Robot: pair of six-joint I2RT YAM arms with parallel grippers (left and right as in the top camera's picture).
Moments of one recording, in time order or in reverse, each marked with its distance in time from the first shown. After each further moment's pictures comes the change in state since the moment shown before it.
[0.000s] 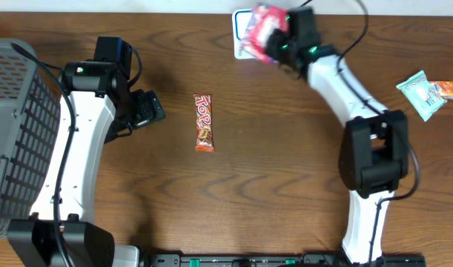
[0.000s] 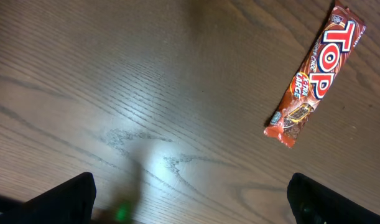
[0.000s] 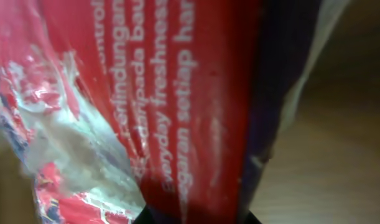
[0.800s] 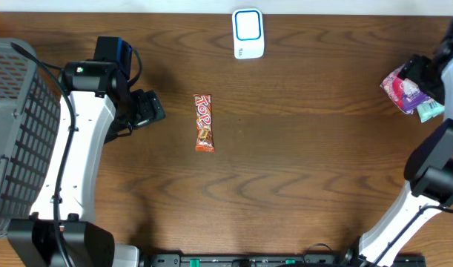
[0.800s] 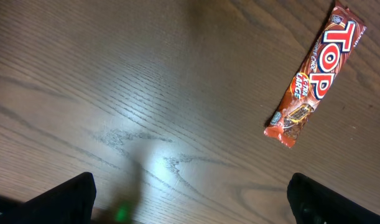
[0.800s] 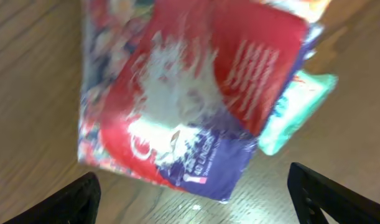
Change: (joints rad) left arm 0.000 0.000 0.000 0.000 0.000 0.000; right arm -0.647 -0.008 0.131 -0.543 0.176 -0.413
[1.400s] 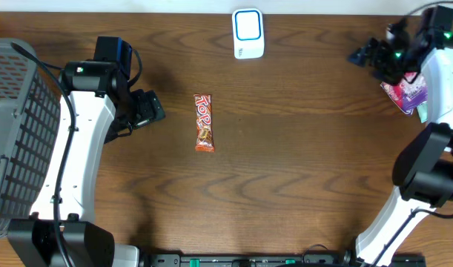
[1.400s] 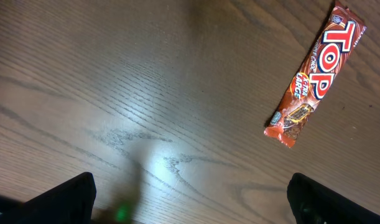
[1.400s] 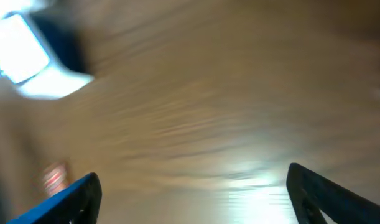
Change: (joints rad) left arm 0.000 0.000 0.000 0.000 0.000 0.000; right arm 0.153 -0.063 -0.005 -0.056 -0.635 -0.137
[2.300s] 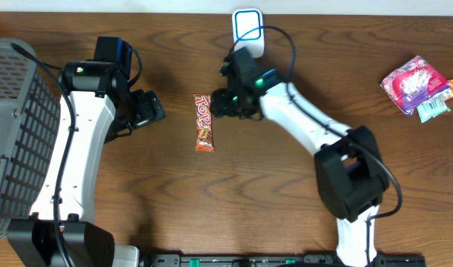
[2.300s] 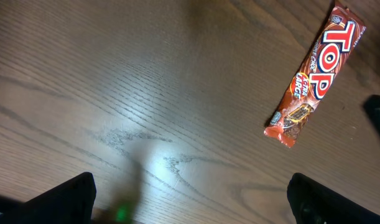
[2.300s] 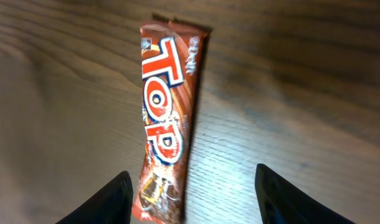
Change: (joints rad) left arm 0.000 0.000 0.000 0.000 0.000 0.000; right arm 0.849 -0.014 -0.297 0.381 0.338 0.358
